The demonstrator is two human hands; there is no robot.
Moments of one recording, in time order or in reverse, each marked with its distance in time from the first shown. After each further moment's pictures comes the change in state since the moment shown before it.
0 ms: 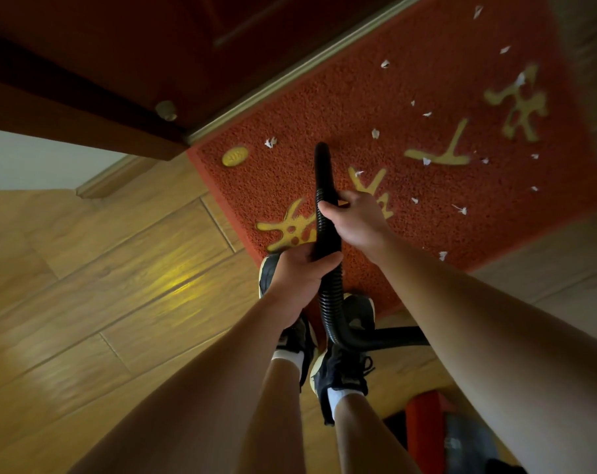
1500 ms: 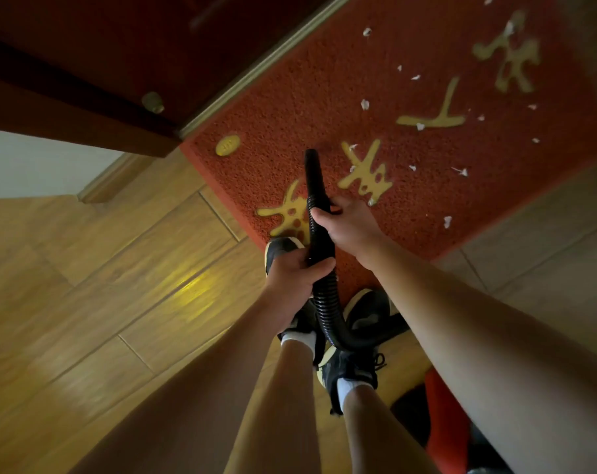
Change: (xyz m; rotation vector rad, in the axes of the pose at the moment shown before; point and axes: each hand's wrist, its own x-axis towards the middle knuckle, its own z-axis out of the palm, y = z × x) left_hand -0.029 -0.032 -0.018 0.066 -0.050 -0.042; right_hand -0.046 0.027 0.028 0.174 0.002 0.049
